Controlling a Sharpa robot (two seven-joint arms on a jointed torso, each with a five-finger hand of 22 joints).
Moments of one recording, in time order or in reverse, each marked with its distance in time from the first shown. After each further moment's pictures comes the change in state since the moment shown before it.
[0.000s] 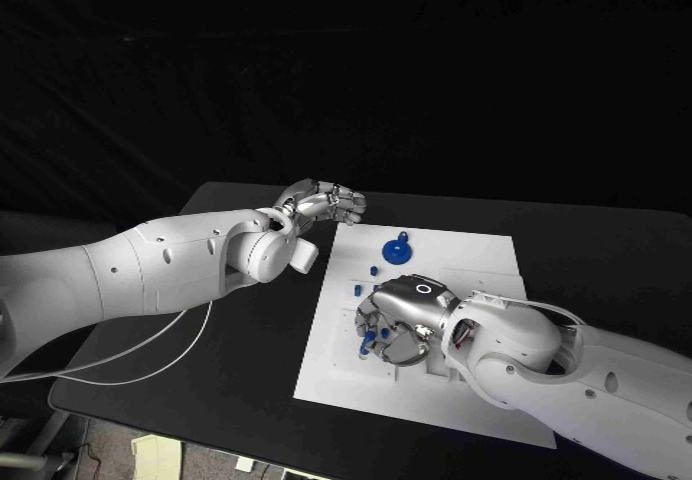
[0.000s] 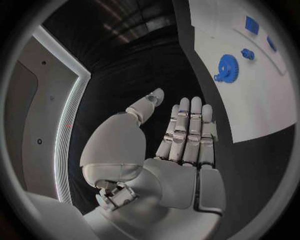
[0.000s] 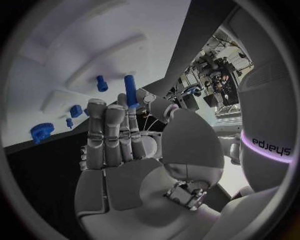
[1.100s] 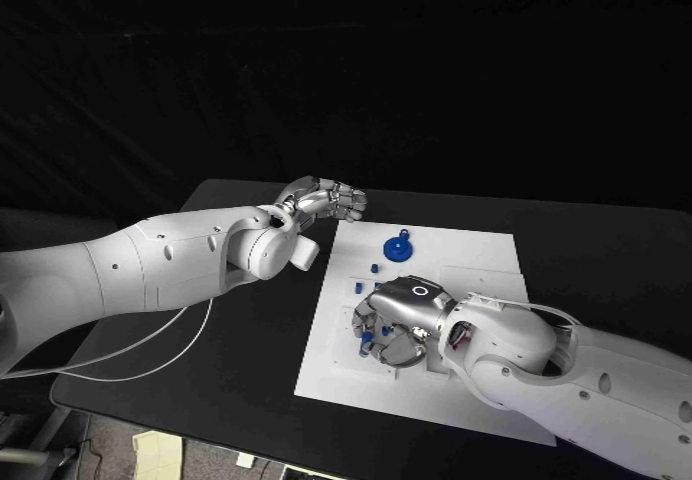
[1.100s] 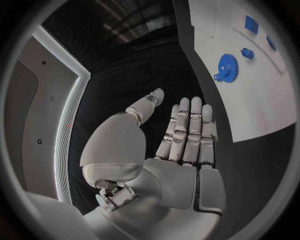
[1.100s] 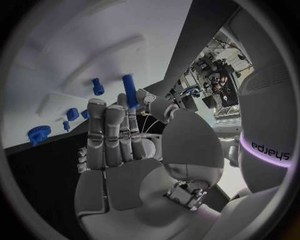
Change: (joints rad) left arm 0.000 0.001 0.000 -0.003 0.000 0.001 -0.001; left_hand 0.000 0.000 0.000 0.000 0.000 0.001 0.001 0.000 0.000 0.000 0.000 0.000 0.000 0.000 0.000 -0.004 0.003 0.000 0.000 0.000 -0.004 0.002; right arm 0.002 0.012 -0.021 -0.008 -0.010 -0.013 0.005; right_hand 0.000 0.000 0.001 -0.004 0.001 -0.007 0.000 -0.003 0.007 0.005 0.001 0.000 0.004 0.000 0.000 0.000 0.002 0.000 0.000 0.000 0.000 0.000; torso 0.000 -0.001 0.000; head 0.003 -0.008
